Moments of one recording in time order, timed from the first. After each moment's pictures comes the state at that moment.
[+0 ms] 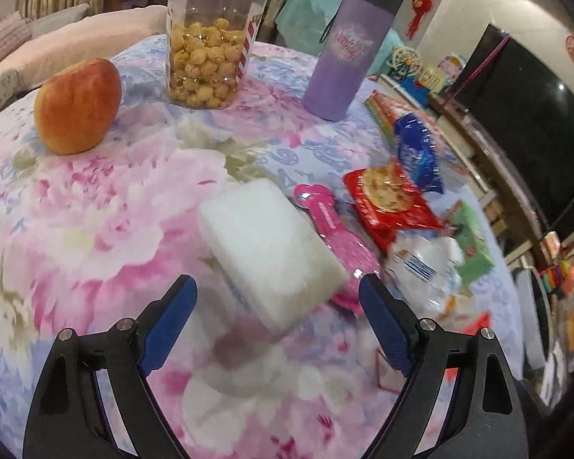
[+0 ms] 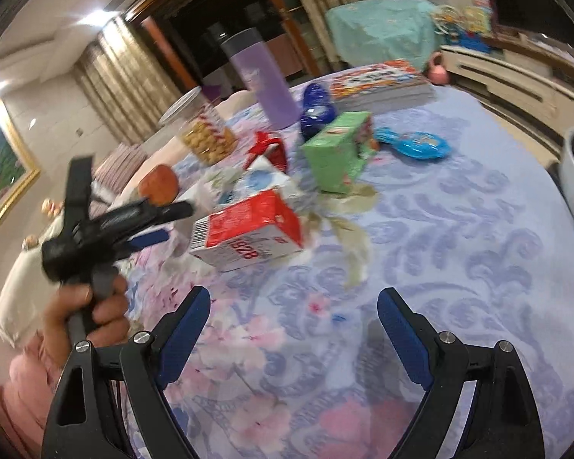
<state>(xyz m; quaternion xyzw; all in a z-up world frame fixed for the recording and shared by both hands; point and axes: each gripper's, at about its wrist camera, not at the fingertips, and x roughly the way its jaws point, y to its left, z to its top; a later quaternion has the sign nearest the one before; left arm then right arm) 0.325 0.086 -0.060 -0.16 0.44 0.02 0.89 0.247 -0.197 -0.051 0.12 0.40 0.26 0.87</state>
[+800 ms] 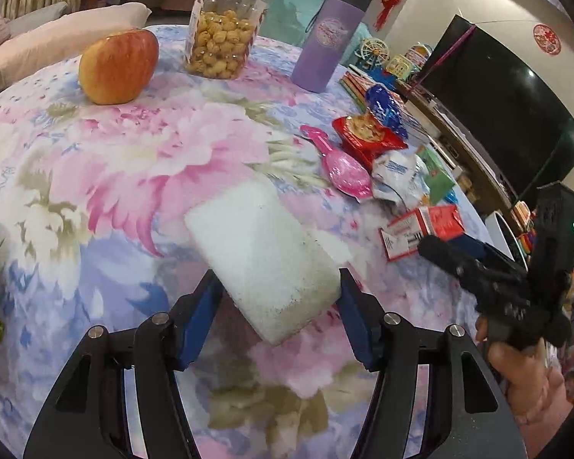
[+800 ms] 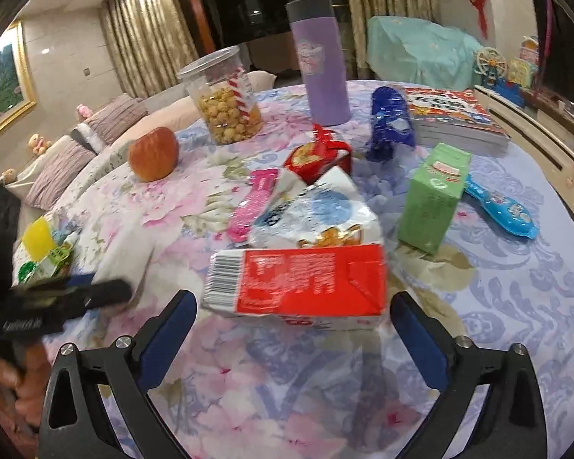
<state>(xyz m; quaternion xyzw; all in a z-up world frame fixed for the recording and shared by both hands) 0.225 0.111 -0.061 -0.16 0.43 -0.05 0.89 0.285 -0.113 -0.057 0.00 0.39 0.26 0.88</state>
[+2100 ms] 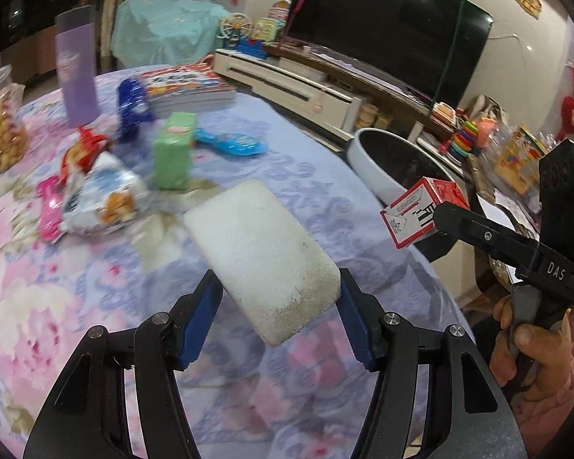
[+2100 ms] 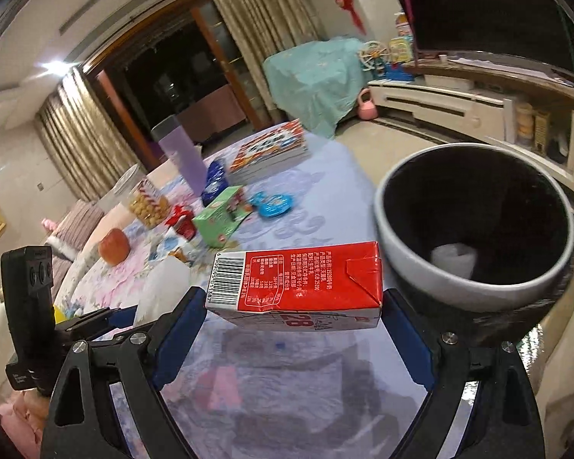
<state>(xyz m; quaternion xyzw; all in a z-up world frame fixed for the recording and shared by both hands) 0.229 -0.125 -0.026 -0.01 0.41 -0.23 0.88 0.213 -0.334 -0.023 0.17 0.35 0.14 0.91</state>
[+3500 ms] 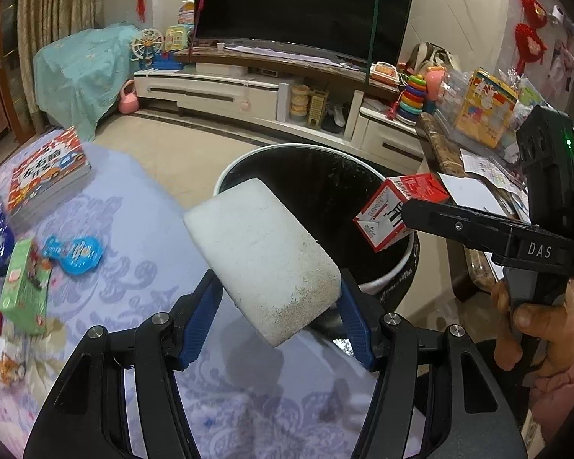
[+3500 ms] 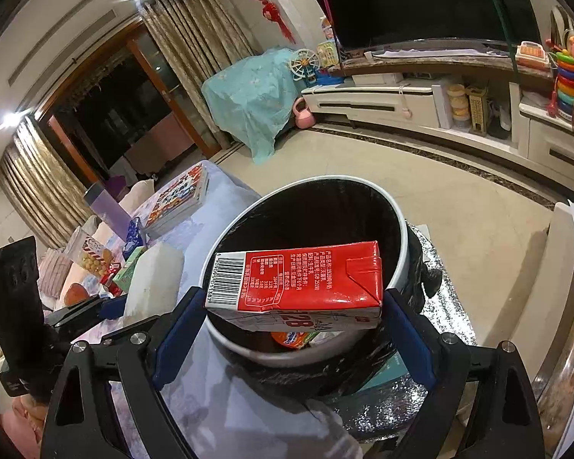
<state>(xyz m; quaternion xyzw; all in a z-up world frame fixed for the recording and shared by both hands) 0.276 -0.293 -0.005 0.10 0.40 -0.33 0.85 0.227 -0.482 -0.025 0.22 0.35 0.06 0.91</state>
